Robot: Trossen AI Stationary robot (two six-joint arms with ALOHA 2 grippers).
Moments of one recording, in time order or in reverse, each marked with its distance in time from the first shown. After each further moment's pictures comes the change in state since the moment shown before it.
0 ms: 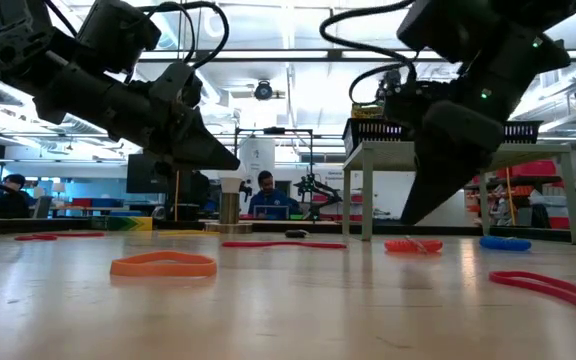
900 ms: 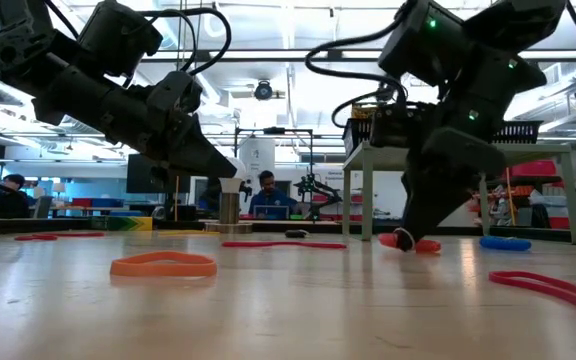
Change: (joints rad) left arm 0.000 0.000 0.000 -0.037 0.000 0.000; right arm -0.041 0.085 0.024 0.039 -0.119 -0.147
